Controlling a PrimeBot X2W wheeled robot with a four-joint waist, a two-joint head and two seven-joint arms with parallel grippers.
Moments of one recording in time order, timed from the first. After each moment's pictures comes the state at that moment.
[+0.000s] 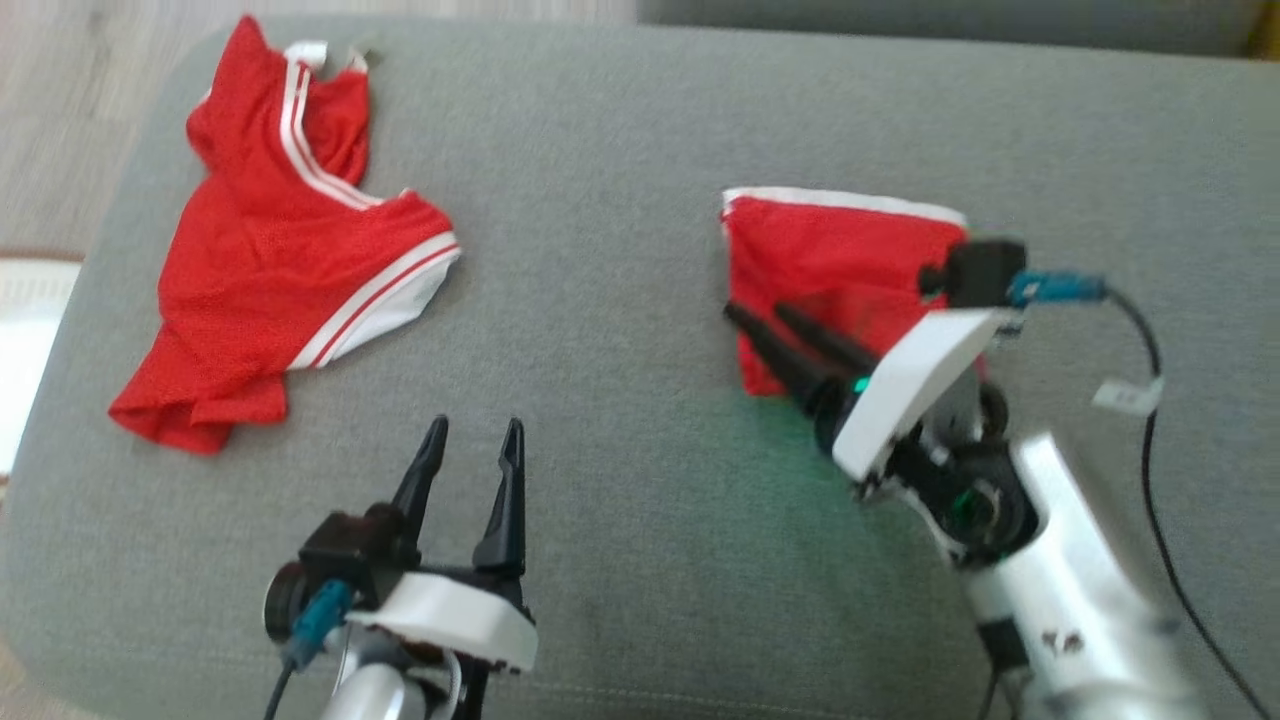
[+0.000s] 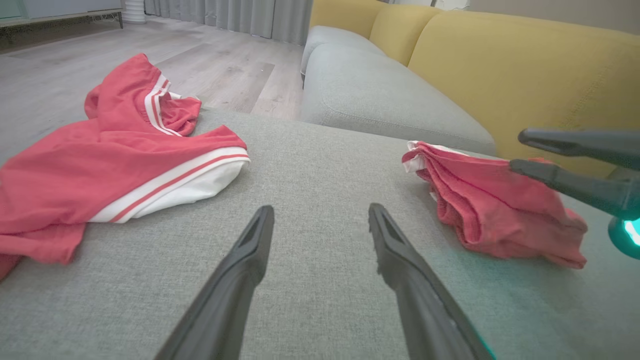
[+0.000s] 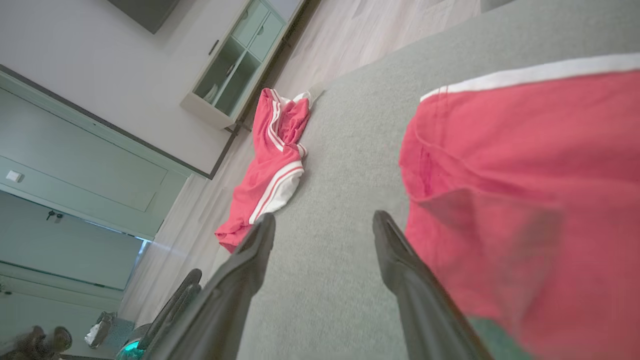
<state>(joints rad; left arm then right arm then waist) -0.03 0.06 -0.37 0.13 -0.29 0.10 -0.25 -0.41 -0.07 0.32 0.25 0.86 0.12 0.53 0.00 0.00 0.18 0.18</state>
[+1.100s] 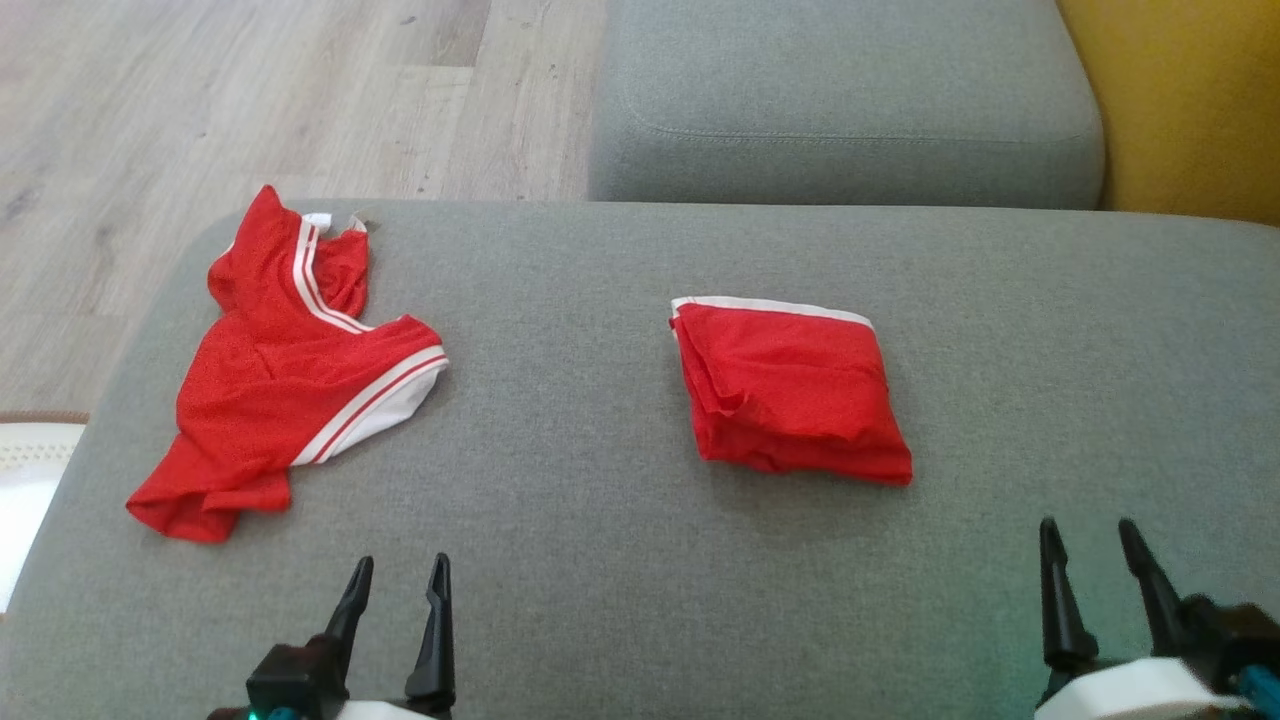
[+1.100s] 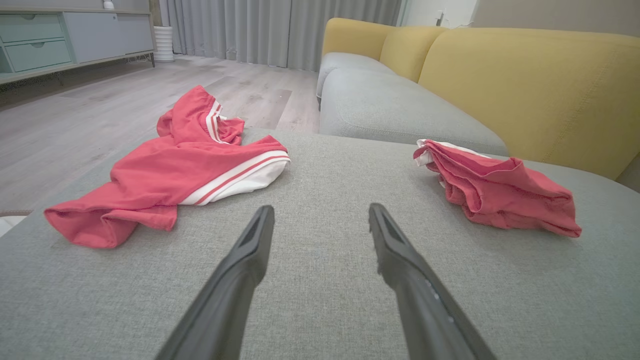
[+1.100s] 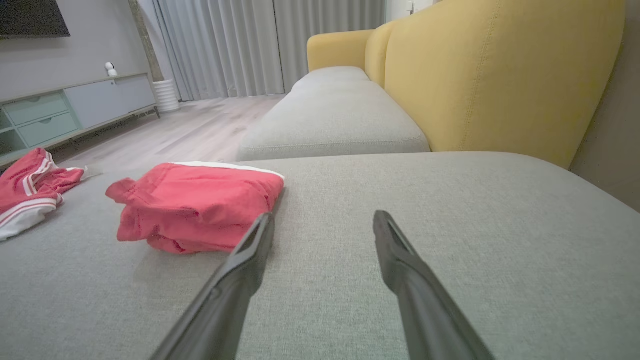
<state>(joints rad) 0.21 0.06 -0.23 0.12 -0.19 0.06 -0.25 0.17 -0.06 -0.09 0.17 0.14 0.12 -0.15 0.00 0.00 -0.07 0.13</state>
